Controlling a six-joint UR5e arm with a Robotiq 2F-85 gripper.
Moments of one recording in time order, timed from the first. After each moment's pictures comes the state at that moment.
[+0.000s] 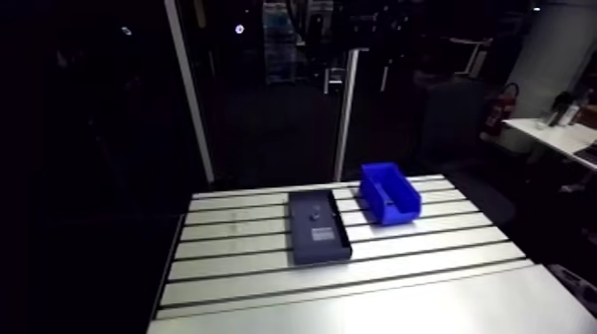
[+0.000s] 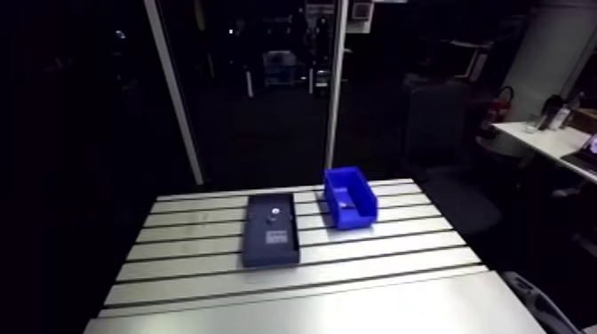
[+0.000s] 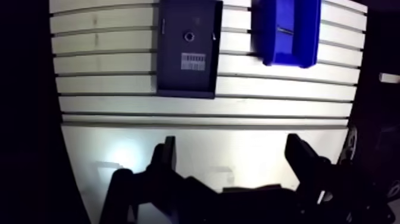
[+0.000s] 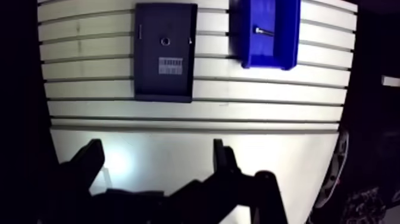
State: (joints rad) arm -0.16 -1.45 1.42 -1.52 -1.60 -1.76
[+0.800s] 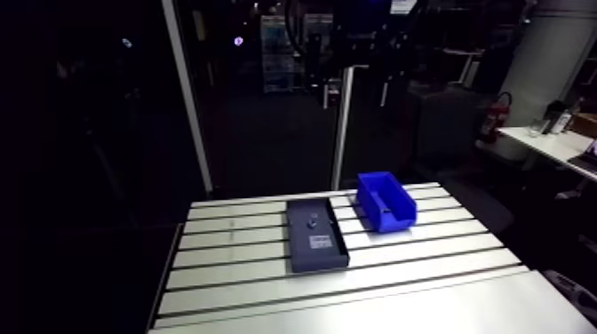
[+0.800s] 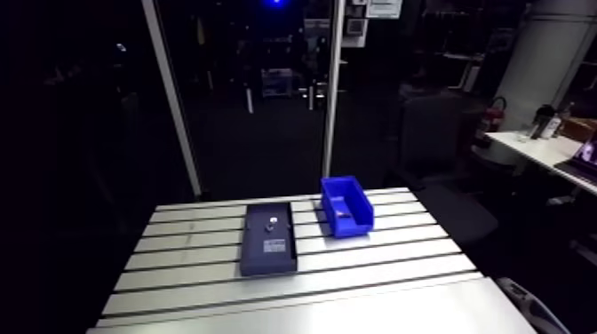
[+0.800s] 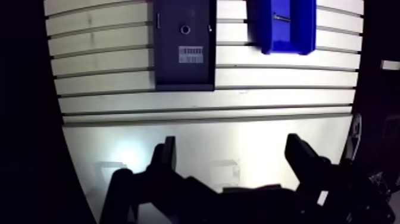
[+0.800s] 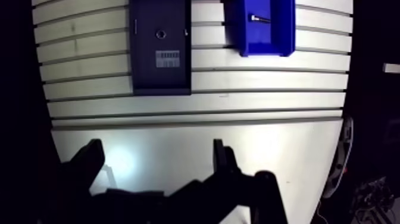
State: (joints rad) arm -0.17 -1.48 1.46 -1.52 -1.60 -1.72
